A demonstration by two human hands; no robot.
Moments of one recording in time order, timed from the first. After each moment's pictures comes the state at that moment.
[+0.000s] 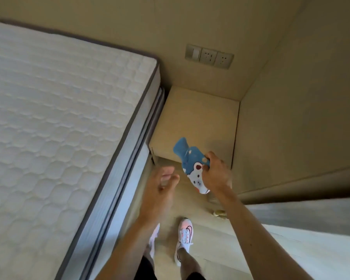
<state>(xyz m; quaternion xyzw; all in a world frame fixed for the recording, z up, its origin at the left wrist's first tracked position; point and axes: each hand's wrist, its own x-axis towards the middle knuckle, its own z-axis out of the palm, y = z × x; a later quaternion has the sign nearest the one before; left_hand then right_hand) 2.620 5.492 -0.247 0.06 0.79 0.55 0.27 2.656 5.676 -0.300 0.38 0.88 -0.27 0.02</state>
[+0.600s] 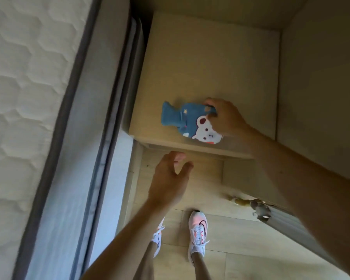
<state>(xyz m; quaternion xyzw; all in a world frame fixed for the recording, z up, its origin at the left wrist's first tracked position) 2.467 5.599 -0.538 0.09 0.83 0.41 0.38 2.461 5.825 -0.571 0.28 0.90 -0.33 0.07</state>
